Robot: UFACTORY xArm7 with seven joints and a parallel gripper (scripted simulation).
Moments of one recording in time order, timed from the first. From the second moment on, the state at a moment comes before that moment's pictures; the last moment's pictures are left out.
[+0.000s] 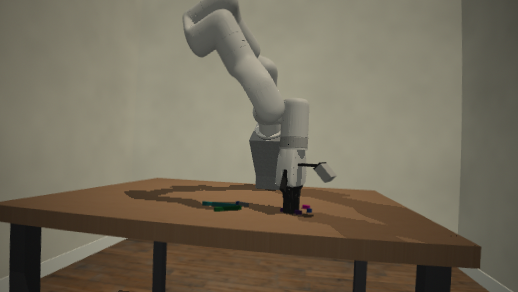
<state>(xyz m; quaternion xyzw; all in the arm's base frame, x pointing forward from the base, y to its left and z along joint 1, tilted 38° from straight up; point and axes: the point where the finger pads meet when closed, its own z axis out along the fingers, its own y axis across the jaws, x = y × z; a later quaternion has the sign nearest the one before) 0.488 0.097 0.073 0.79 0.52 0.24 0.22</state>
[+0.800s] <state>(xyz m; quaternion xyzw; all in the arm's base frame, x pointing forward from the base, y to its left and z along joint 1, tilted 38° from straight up) 0.488 0.097 0.073 0.79 0.52 0.24 0.22</state>
